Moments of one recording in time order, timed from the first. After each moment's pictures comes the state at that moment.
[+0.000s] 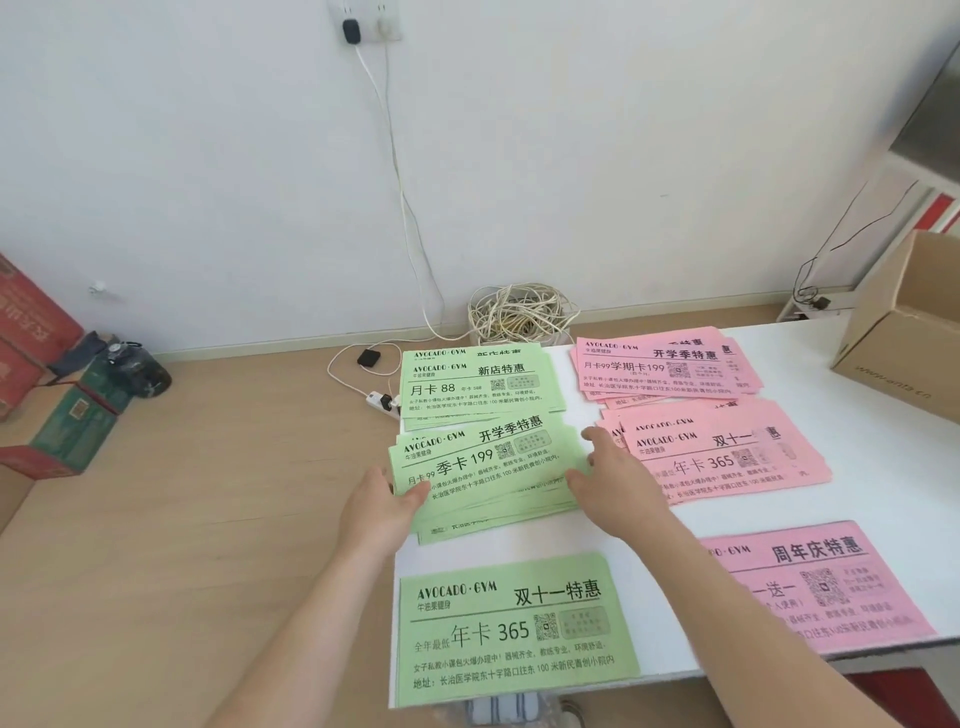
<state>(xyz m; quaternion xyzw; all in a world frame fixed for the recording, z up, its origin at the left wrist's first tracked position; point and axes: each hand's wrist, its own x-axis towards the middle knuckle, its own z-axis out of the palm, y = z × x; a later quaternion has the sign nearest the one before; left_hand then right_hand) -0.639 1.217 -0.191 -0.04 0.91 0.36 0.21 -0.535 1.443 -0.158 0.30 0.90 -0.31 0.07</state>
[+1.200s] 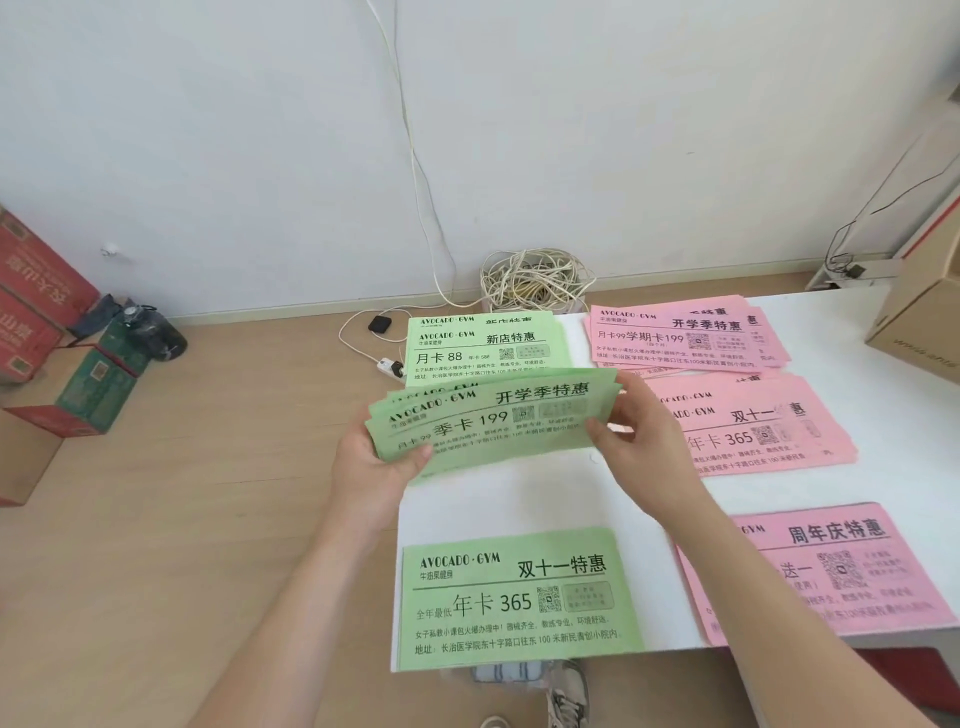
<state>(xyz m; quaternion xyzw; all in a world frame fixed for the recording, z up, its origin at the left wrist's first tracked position) -0.620 1.220 -0.157 0.04 0.75 0.64 0.12 -0.528 1.455 -0.157 0.20 0.80 -0.55 -0.14</state>
